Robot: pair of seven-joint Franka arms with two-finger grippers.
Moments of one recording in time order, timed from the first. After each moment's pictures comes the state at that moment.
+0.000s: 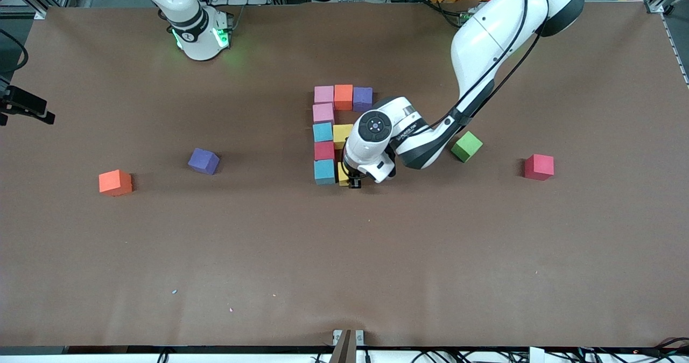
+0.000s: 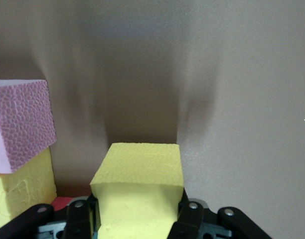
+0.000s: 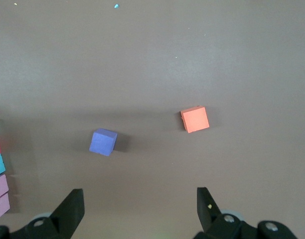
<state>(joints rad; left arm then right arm) -0.31 0.87 -0.57 -1.52 0.37 2.35 -2.58 -0.04 0.04 -0.12 -1.51 0.02 1.51 -0.16</state>
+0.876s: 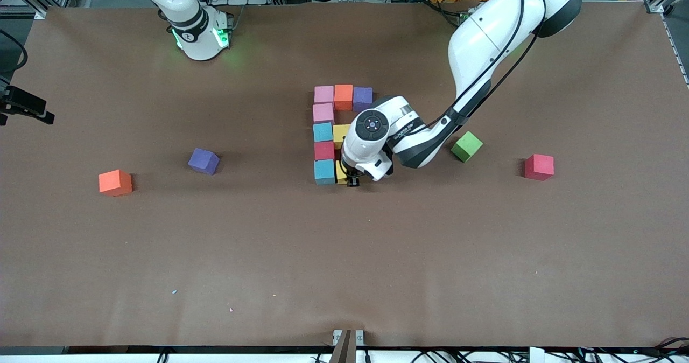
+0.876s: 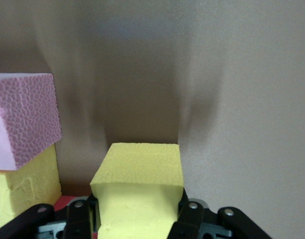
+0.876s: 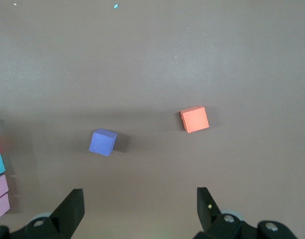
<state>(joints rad) -0.32 0.88 -0.57 -1.52 0.37 2.36 -2.59 -0.04 0.04 -0.12 -1.51 0.02 1.51 -0.16</state>
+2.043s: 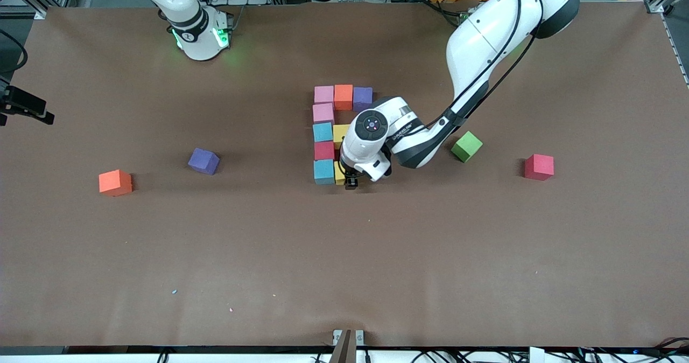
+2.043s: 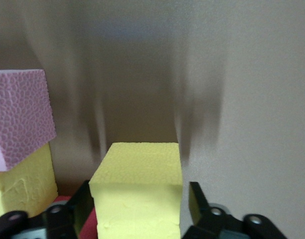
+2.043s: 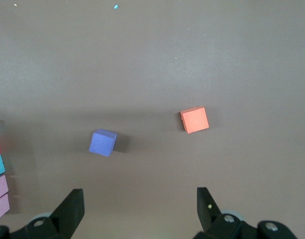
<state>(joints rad) -0.33 0.89 -0.56 -1.52 0.37 2.38 -2.57 -0.04 0.04 -0.12 -1.51 0.02 1.51 -0.16</state>
